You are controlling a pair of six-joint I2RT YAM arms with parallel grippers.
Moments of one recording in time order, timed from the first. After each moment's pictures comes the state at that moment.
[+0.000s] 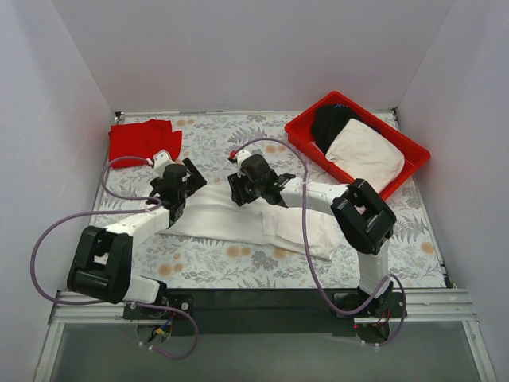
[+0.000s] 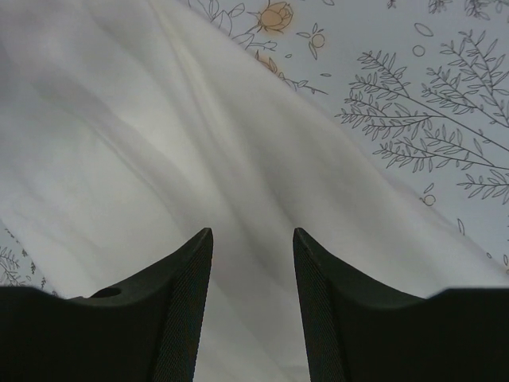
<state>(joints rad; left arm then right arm) -0.28 1.38 0.64 0.19 -0.36 -0.68 0.85 1.94 1.30 -0.04 -0.05 0.24</state>
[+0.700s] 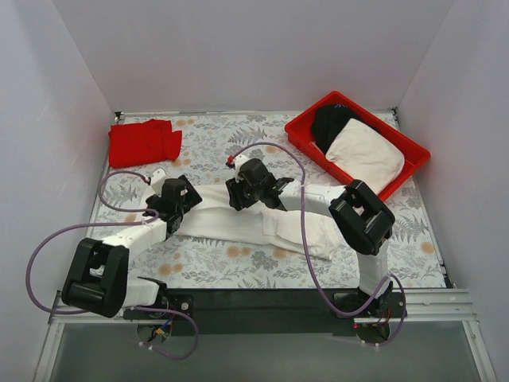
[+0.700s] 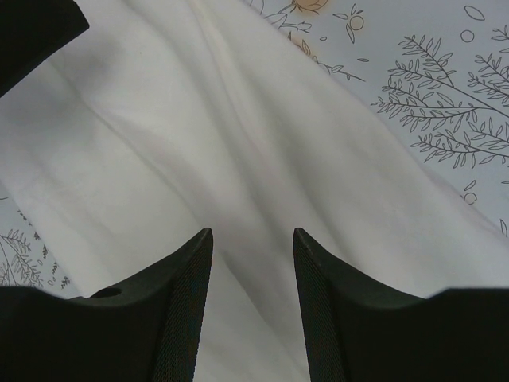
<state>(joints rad) -0.28 1.32 0.52 0.10 -0.41 -0.72 0.87 1.95 1.27 -0.02 -0.09 0.24</state>
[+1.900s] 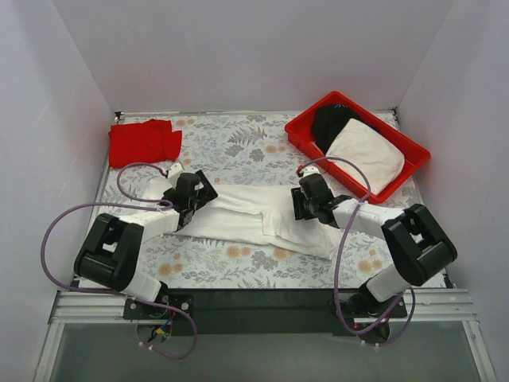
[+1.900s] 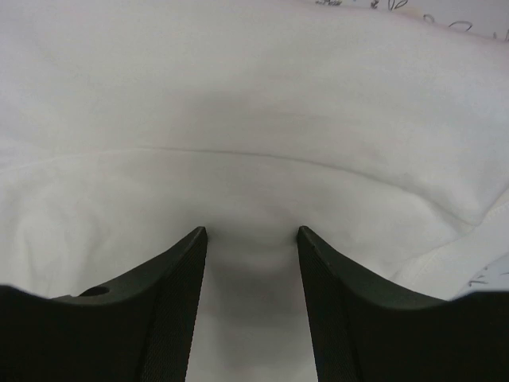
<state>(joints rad) -0.36 1.50 0.60 0.19 -0.33 -0.76 0.61 1.51 0.71 -0.06 0.17 0.29</state>
